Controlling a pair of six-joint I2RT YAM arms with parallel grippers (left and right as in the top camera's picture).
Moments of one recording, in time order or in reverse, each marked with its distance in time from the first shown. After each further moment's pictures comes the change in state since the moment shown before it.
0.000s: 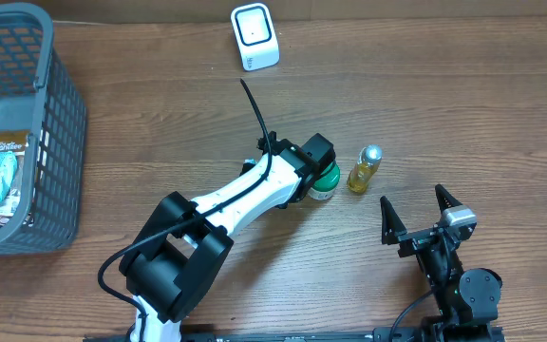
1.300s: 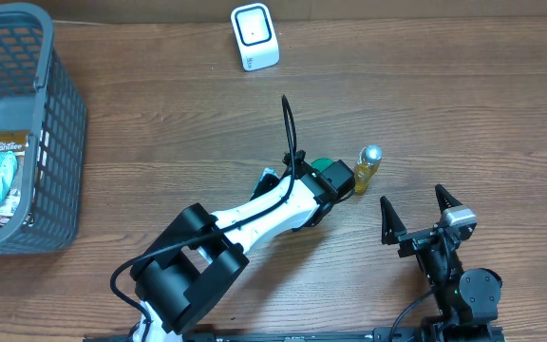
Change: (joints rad) left arm -0.131 0.000 -0.053 0.052 -0.087 0.141; right arm 0.000 0.000 0.000 0.000 0.000 0.000
